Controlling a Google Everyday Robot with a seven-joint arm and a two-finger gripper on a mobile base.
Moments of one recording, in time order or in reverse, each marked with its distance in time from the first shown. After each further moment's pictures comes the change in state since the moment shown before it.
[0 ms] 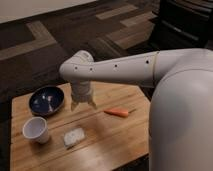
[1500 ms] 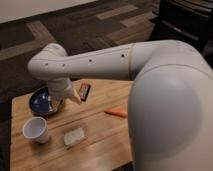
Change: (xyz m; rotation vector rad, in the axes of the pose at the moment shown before) arm 0.016 0.109 -0.047 0.057 -0.036 -0.354
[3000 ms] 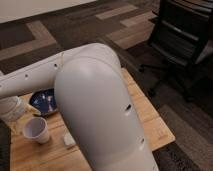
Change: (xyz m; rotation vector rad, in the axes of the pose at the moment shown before) arm -0.002 0.146 0.030 0.041 0.009 -0.531
